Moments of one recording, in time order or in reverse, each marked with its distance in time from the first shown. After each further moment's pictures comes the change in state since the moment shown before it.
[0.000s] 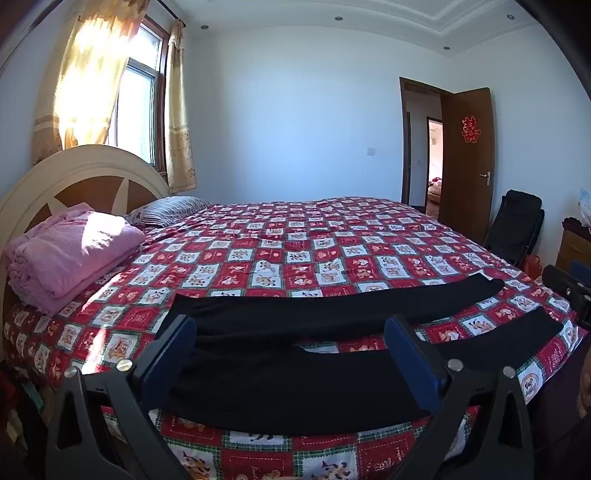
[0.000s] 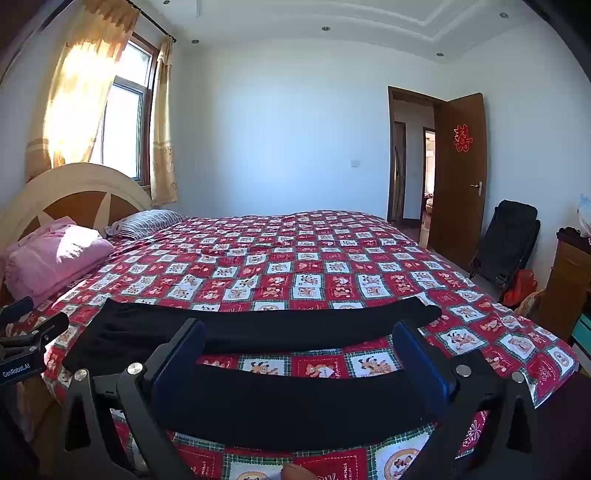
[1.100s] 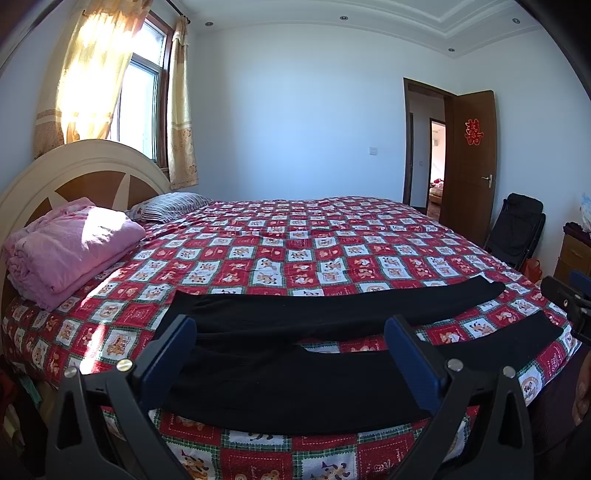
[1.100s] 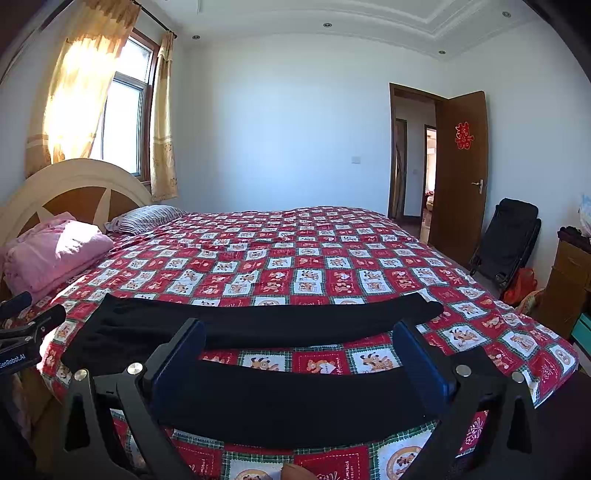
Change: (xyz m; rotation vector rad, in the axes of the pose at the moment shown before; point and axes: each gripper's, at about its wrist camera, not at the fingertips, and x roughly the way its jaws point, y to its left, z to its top) left arm 0.002 0.004 0.001 -0.008 0.001 0.001; right arm 0.004 0.005 -0.013 -0.010 0.004 -0.004
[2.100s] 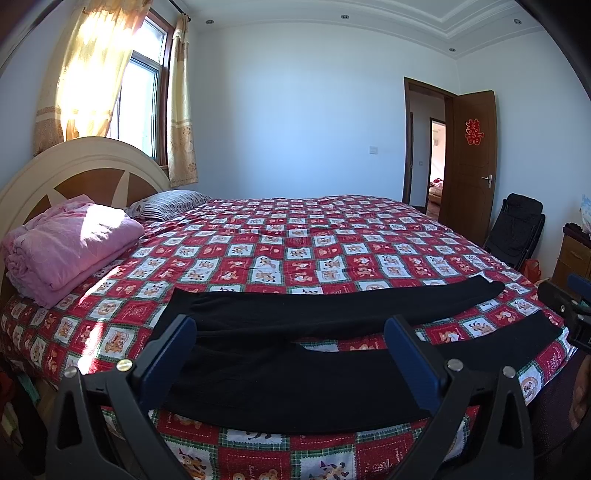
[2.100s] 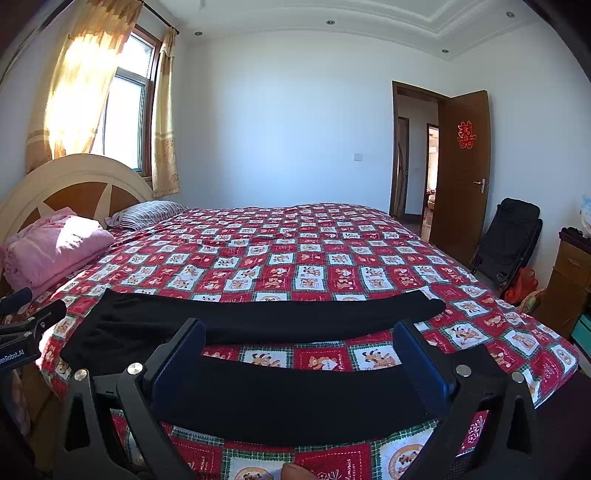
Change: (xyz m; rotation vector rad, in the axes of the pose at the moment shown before) left arm 0.001 0.004 -0.001 -0.010 0.002 -0.006; right arm 0.002 0.002 0.002 -0.007 0.019 0.003
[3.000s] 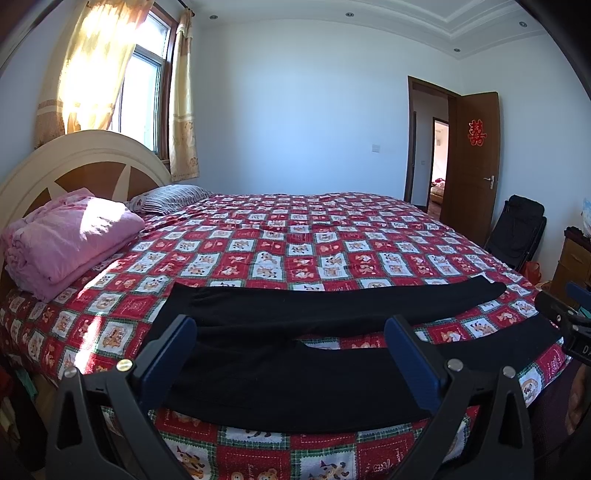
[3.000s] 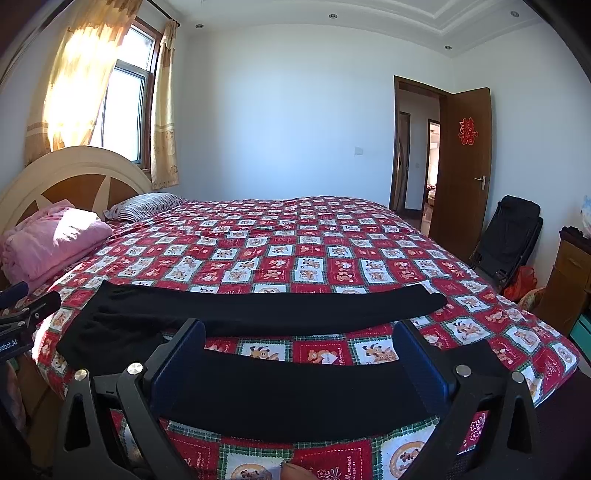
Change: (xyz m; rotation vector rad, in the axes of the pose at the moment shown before) left arm 0.004 -0.002 -0.004 -0.004 0.011 0.003; right arm 0.011 0.002 -0.002 -0.013 0.033 -0.006
